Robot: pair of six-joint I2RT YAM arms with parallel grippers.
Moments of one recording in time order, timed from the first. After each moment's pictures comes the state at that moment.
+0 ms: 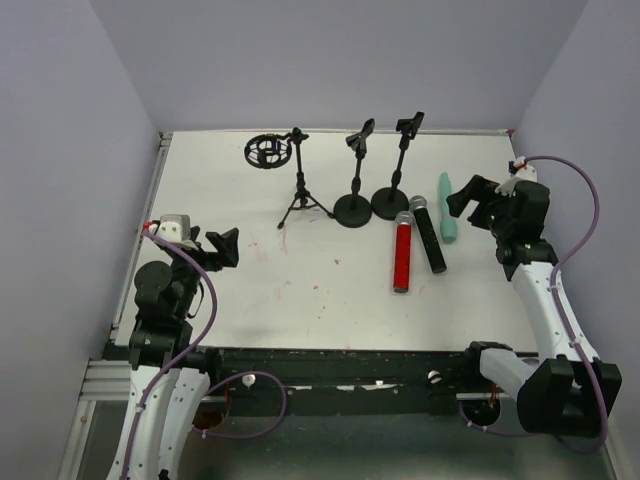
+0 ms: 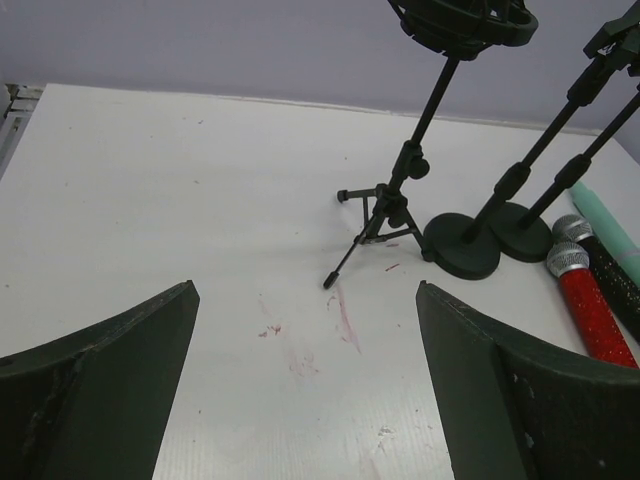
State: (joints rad) left arm -0.11 0.36 0.56 -0.20 0.08 -0.23; right arm -0.10 1.05 0.80 -0.14 -0.19 0.31
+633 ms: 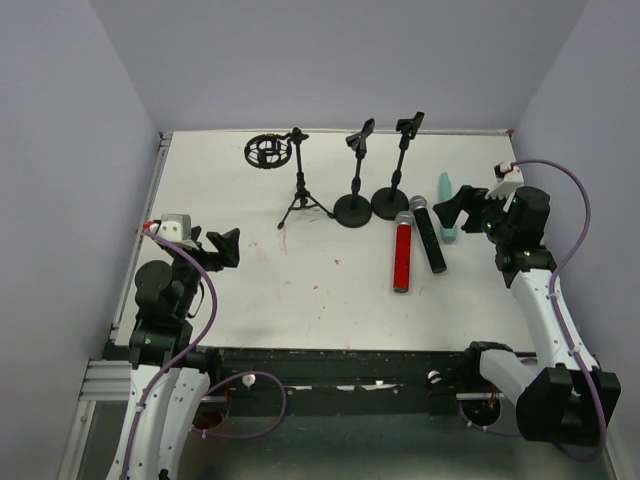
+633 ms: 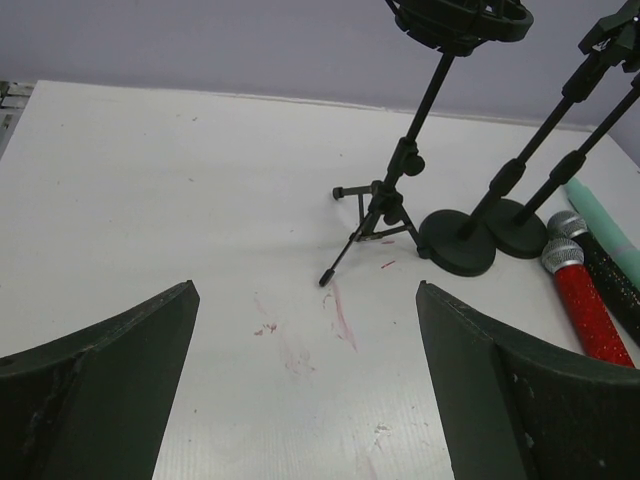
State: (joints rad) left arm -0.11 0.37 0.56 -0.20 0.10 -0.23; right arm -0.10 1.01 0.75 -0.10 -0.44 0.20
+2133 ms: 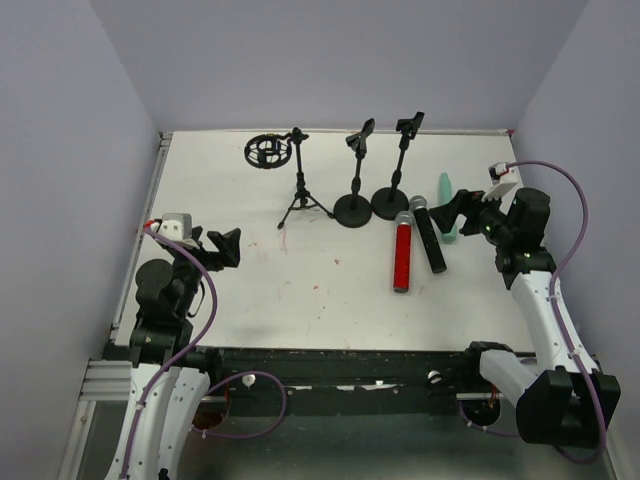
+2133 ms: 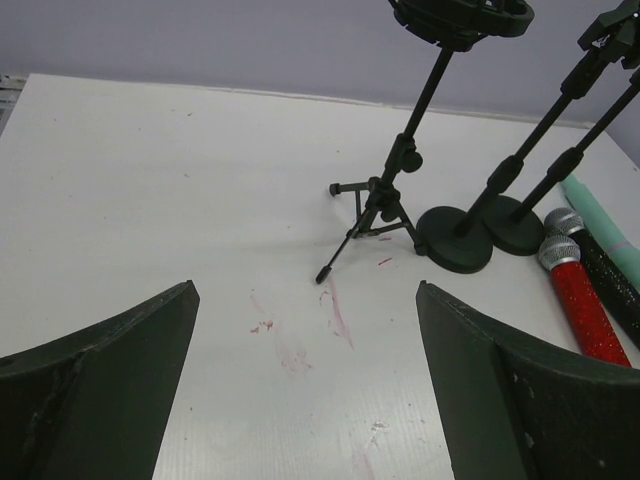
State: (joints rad) left arm -0.11 0.38 0.56 -0.20 0.11 -0.24; right arm -0.10 0.99 0.74 -0.09 -0.55 0.15
